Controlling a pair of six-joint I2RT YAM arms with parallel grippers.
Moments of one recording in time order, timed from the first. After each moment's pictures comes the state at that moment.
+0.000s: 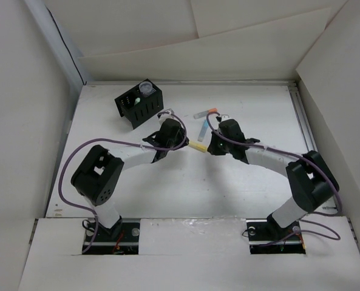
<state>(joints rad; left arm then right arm) -0.66 1.70 0.96 0.08 -0.17 -0.84 0.54 1.56 0.86 -0.04 -0.03 0.46</state>
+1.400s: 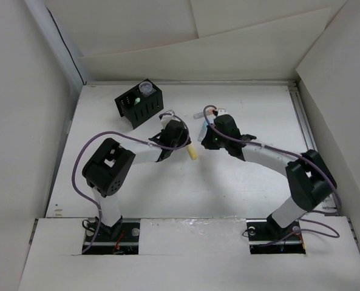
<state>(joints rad) -0.66 1.82 0.96 0.21 -0.24 -0.86 0.59 1.63 0.96 -0.02 -0.01 0.54</state>
